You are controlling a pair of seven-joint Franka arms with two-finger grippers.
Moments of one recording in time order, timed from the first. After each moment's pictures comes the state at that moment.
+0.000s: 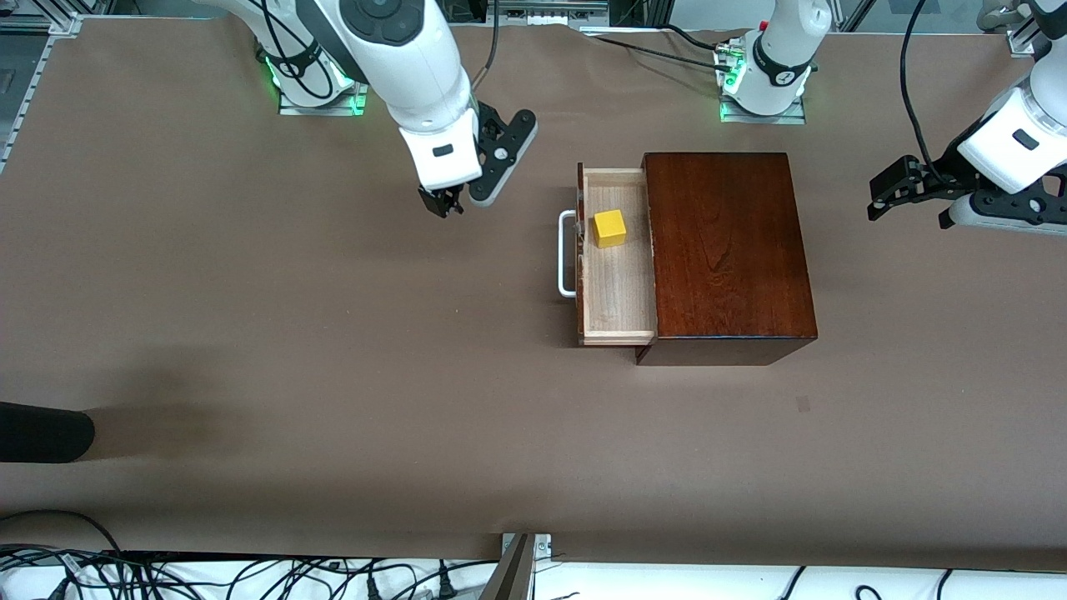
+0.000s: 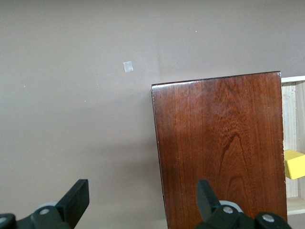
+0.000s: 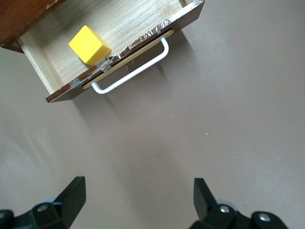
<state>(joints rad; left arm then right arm) -0.10 -0.04 0.04 -1.71 -0.04 1.67 0.04 0.59 0.33 0.14 -1.38 0.07 1.69 -0.32</state>
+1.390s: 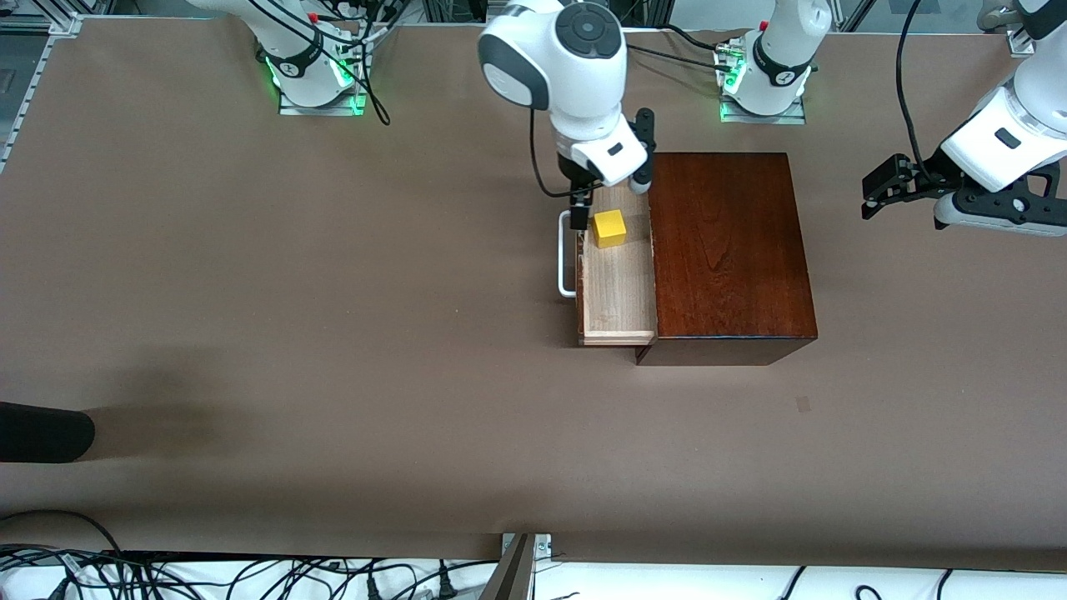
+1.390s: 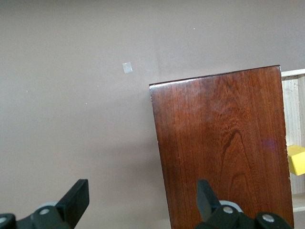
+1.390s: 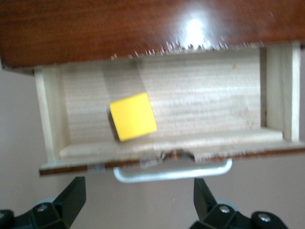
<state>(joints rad) -0.12 -0.04 0.04 -1.71 -0.01 1.67 0.05 0.86 0.67 0.14 -1.17 -0.11 1.92 -0.50</state>
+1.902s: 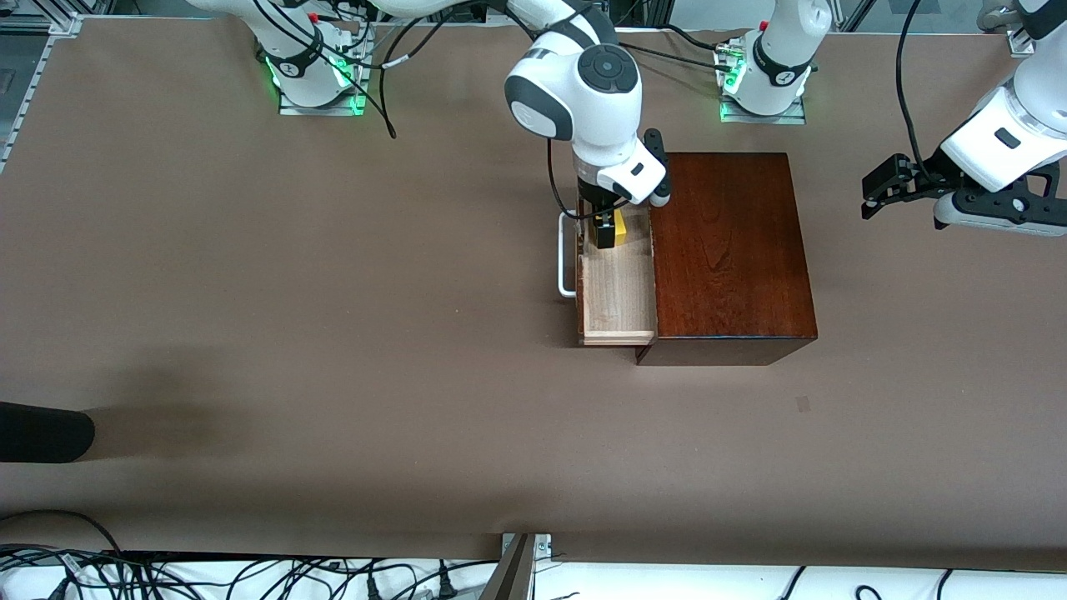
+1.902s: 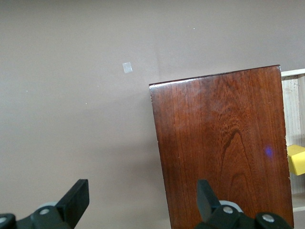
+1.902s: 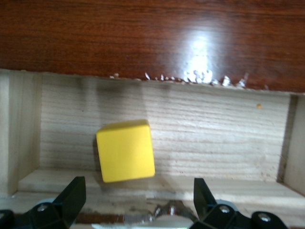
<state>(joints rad) -0.12 -0.04 0.04 -1.71 -0.01 1.67 0.05 0.88 0.78 0.13 -1.12 -0.14 2.01 -0.63</state>
